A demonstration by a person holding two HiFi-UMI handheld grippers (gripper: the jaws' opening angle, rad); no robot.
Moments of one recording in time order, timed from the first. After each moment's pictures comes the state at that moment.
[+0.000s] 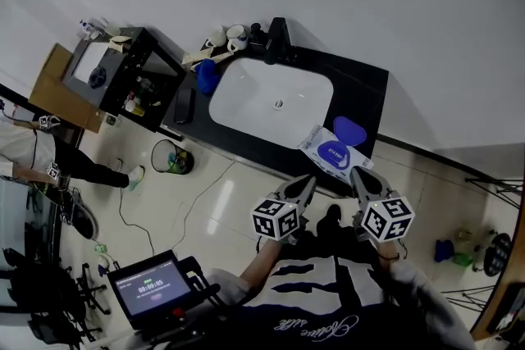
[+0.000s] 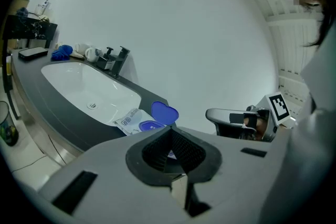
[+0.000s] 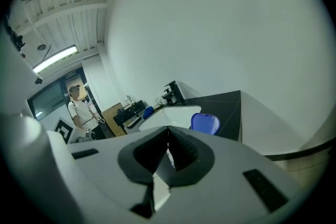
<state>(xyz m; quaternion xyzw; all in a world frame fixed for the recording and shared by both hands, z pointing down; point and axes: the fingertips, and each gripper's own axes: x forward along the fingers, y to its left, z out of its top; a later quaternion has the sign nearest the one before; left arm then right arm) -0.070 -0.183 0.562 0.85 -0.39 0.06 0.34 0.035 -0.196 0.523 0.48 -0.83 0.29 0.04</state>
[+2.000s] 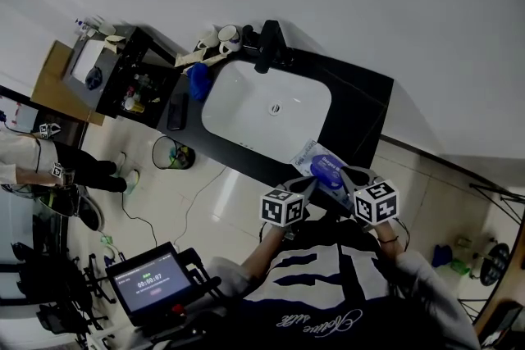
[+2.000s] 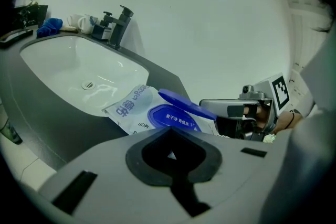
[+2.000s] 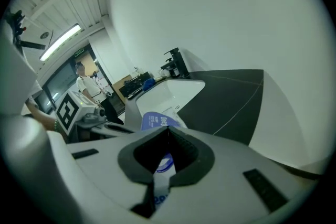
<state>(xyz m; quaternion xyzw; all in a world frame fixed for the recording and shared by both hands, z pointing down) -0.042 -0.252 0.665 0.82 -0.37 0.18 0.40 0.026 -0.278 0.629 0.36 -0.85 0.32 0.19</state>
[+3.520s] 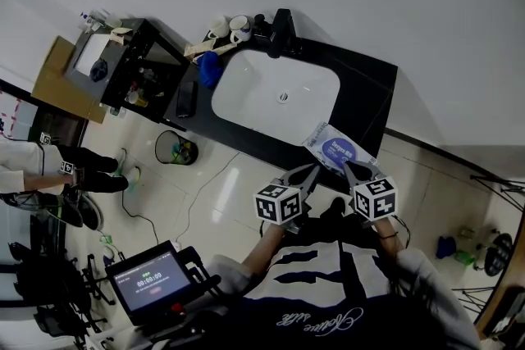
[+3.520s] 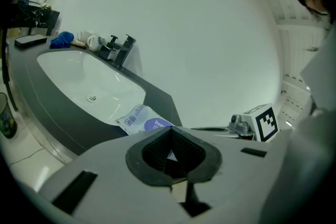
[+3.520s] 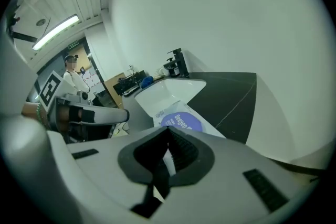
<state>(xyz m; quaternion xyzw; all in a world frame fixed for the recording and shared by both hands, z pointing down) -0.073 -0.221 0.594 0.84 -0.38 0.08 0.38 0.005 -0.230 0.617 0.42 -0.84 0.29 0.20</state>
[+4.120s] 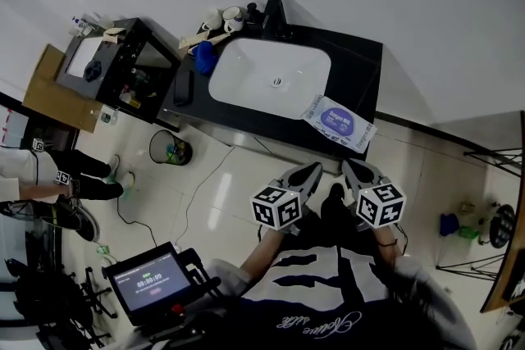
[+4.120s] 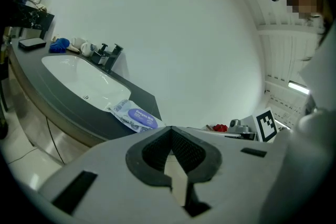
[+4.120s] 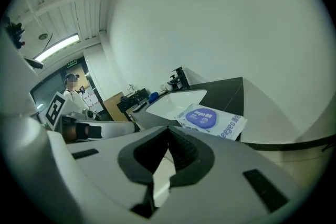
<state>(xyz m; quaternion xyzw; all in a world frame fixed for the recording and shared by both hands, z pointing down) -0.083 -0.134 0.558 0.87 -0.33 0.04 0.35 -0.015 -0.139 0.568 0.47 -0.83 0.30 0.09</state>
